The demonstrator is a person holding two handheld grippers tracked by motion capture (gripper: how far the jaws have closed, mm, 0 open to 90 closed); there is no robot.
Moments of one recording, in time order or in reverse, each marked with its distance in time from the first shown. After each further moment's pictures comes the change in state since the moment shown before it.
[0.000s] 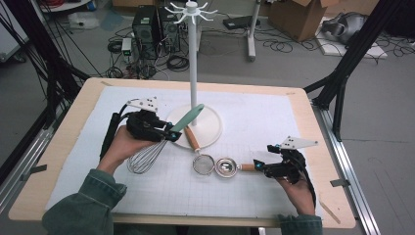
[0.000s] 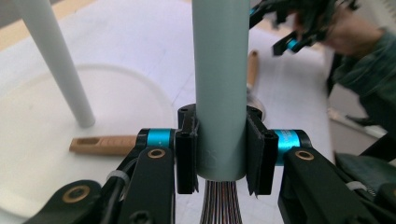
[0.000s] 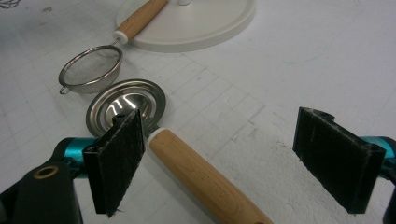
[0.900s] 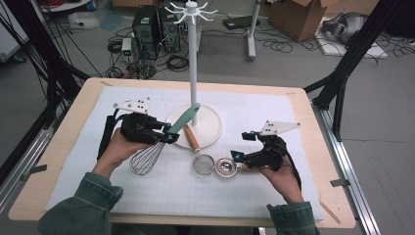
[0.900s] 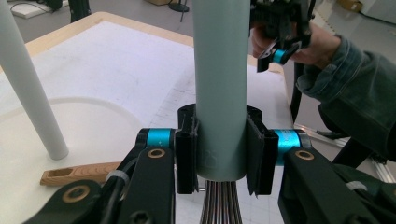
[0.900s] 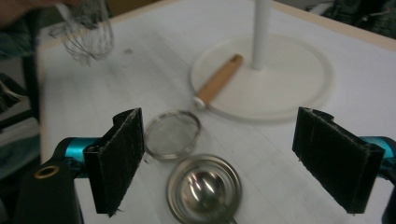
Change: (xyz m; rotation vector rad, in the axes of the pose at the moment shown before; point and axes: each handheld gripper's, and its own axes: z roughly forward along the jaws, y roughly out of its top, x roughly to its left) left arm -0.006 -0.006 -0.011 -0.127 -0.108 0.034; right arm 0.044 0.074 0.018 -0.085 0.240 -0.096
